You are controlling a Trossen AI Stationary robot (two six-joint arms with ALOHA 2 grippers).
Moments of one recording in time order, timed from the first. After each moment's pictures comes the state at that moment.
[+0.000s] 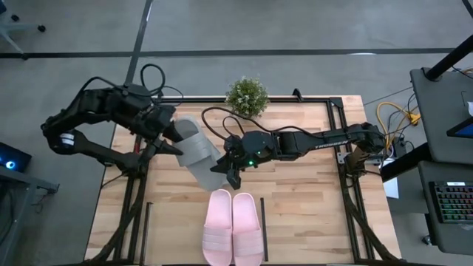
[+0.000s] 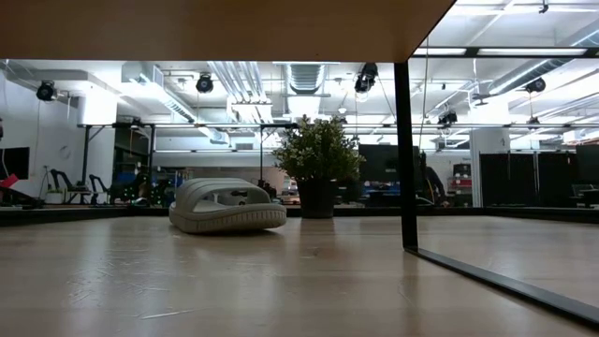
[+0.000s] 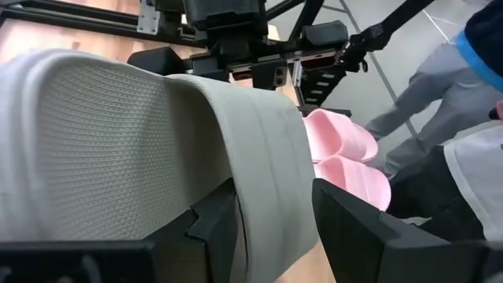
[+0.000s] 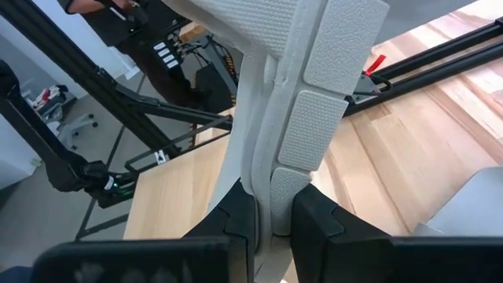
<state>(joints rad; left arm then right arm) 0.07 1.12 1.70 -1.17 0.35 -0.12 0.13 1.79 1.68 -0.26 -0.03 0.49</state>
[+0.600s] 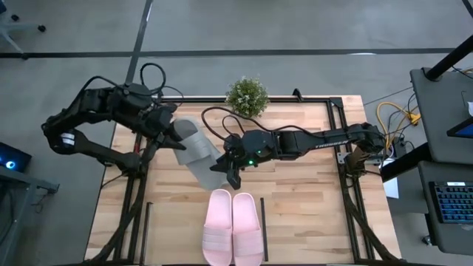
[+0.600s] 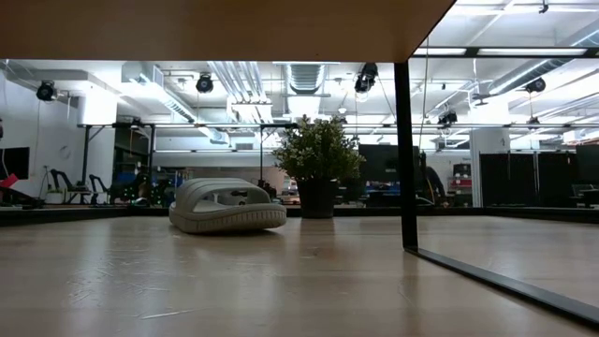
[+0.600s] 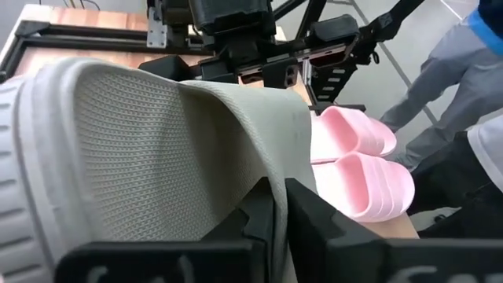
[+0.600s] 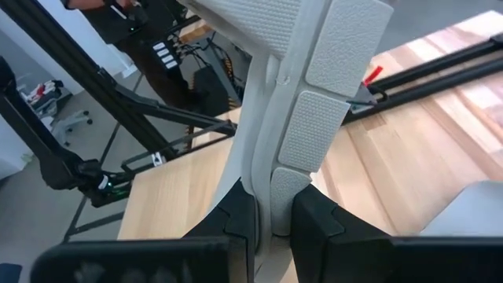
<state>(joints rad) 0.07 1.13 1.70 -1.16 0.32 -0.02 0.13 1.79 1.70 -0.26 -0.03 0.45</state>
